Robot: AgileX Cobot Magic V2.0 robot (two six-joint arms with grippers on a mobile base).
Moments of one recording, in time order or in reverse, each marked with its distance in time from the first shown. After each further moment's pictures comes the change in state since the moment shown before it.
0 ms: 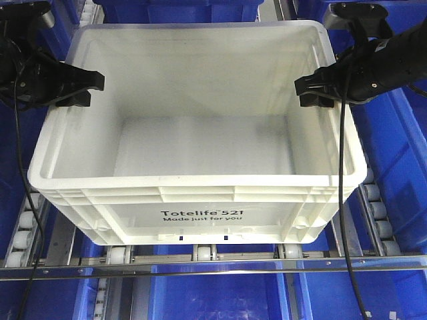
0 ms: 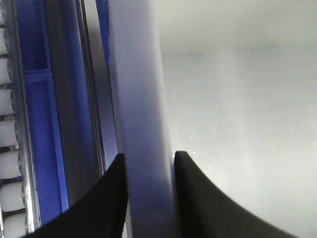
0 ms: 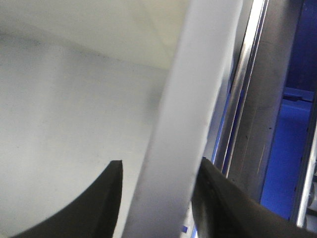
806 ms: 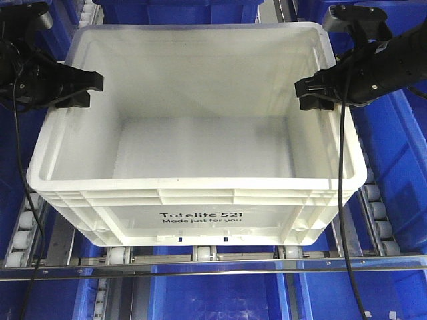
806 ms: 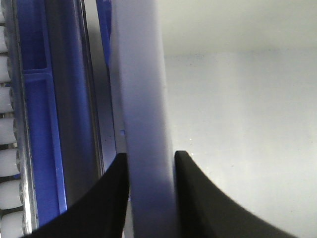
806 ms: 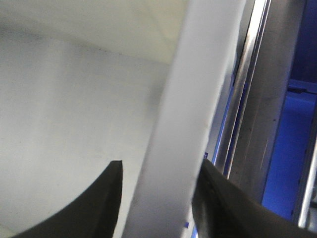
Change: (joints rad) left arm -0.001 -0.013 0.012 0.000 -0.005 -0.014; right arm 0.000 0.000 0.000 0.002 0.011 0.001
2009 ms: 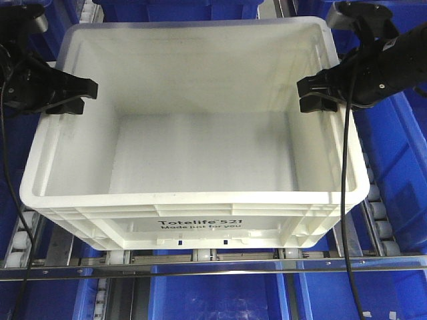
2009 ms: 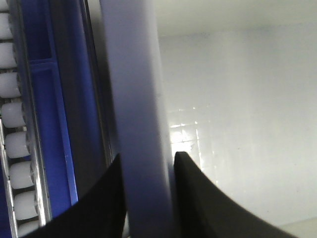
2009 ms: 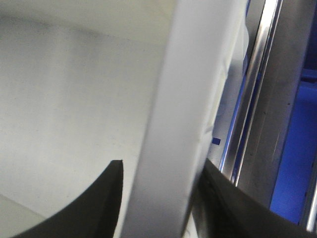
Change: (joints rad) left arm -0.003 -0.043 0.011 0.030 0.060 0.007; right arm 0.001 -0.032 -0.002 0.032 0.090 0.011
